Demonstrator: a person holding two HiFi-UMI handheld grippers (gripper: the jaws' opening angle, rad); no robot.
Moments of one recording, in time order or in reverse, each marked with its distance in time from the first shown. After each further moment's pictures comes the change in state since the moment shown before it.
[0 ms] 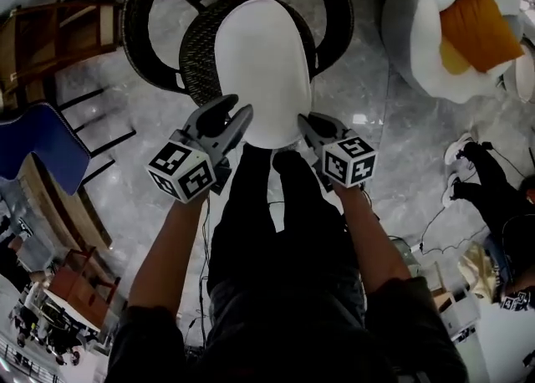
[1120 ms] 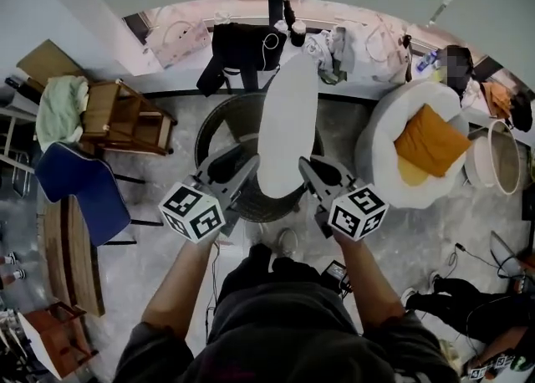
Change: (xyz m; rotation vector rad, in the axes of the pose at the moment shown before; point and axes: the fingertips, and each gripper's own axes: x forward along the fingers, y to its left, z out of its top) left arm -0.143 -0.189 0.276 0.297 -0.383 -0.020; right arm -0.218 0.220 0.308 -0.360 -0.481 0.151
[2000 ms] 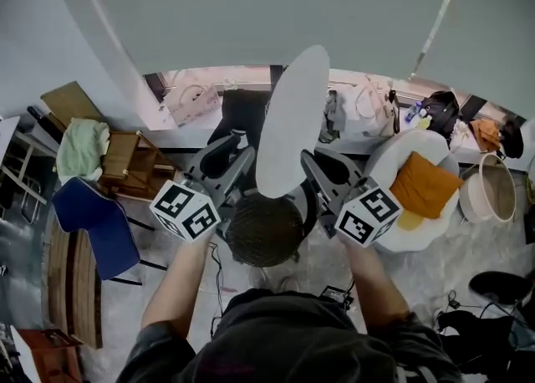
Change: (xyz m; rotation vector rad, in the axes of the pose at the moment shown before) left arm -0.008 -0.051 0.183 0.263 -0.245 -0.017; right arm -0.036 0.068 0.204 -0.263 -0.308 0.095
